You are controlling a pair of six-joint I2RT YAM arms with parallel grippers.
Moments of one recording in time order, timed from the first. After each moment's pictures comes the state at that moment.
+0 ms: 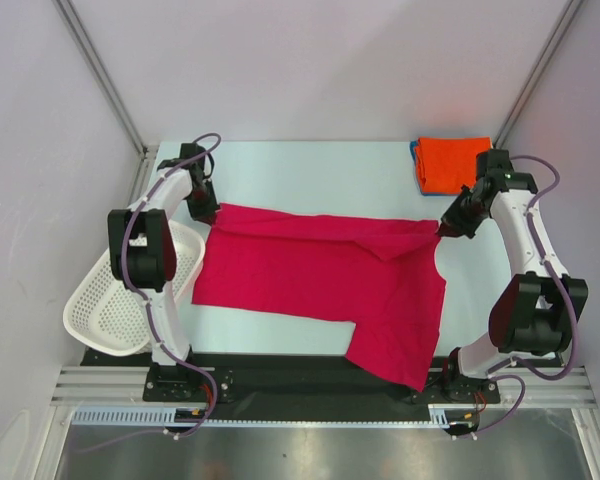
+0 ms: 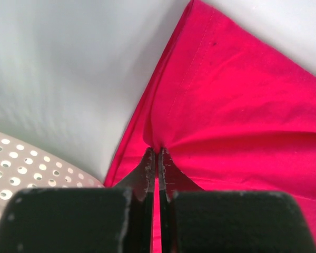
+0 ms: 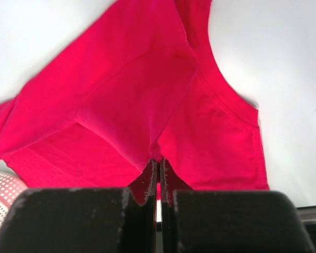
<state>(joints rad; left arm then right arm) -0.02 2.03 1.63 -0.83 -0.02 -0.30 -0.10 1.54 1.41 -1.04 -0.17 0.59</state>
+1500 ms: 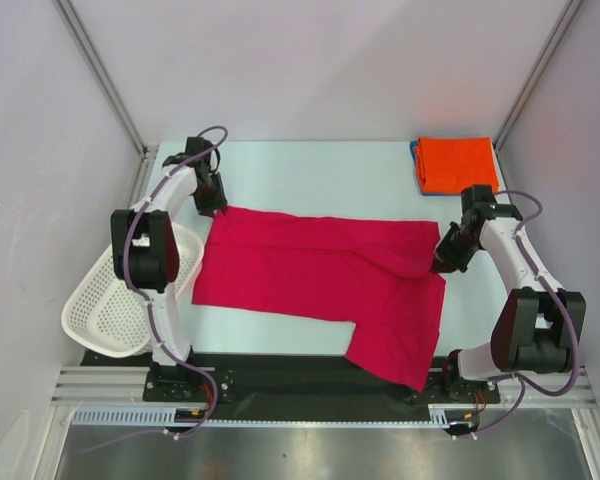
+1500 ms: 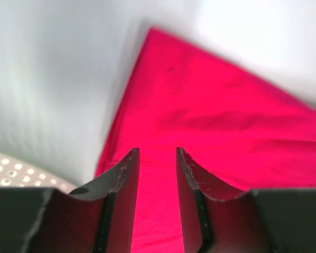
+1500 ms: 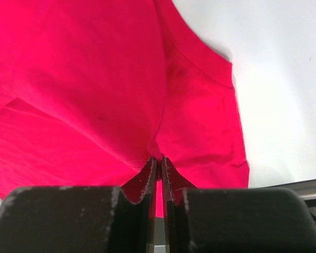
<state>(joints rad) -0.06 2.03 1.65 -0.80 -0.02 -0.31 -0.06 1.43 1.11 -1.00 -0.14 0.58</state>
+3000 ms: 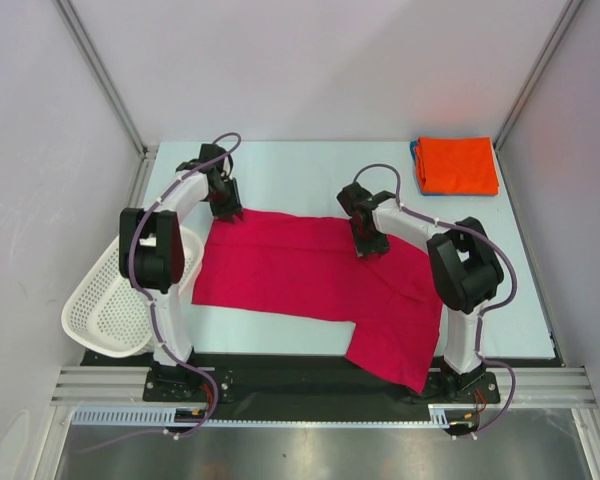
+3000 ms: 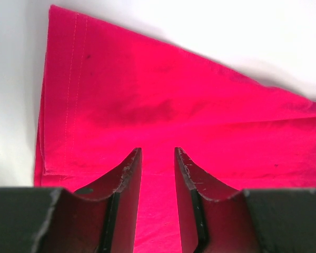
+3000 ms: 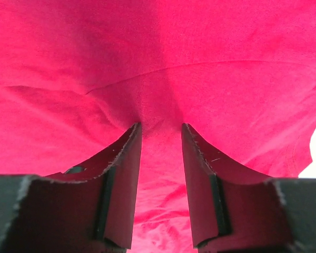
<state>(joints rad) -0.12 2.03 1.60 -0.73 0.11 -0.35 0.55 1.94 1.40 -0.79 0.29 0.35</state>
